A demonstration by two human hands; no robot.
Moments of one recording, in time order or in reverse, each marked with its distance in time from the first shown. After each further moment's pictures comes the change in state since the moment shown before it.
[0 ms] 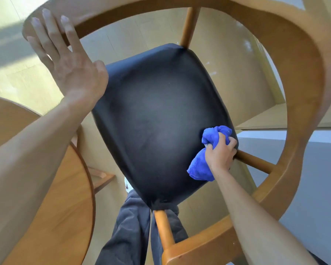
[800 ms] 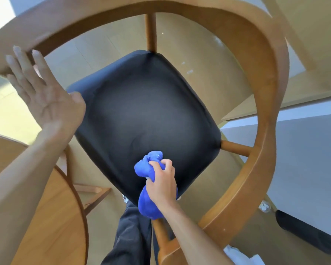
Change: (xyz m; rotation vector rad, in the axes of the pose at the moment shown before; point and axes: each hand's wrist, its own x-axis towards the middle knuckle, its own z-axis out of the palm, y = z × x) left_hand -0.024 -0.005 0.012 -0.137 -0.013 0.106; right_hand -0.135 -0.024 0.039 0.166 -0.282 -0.287
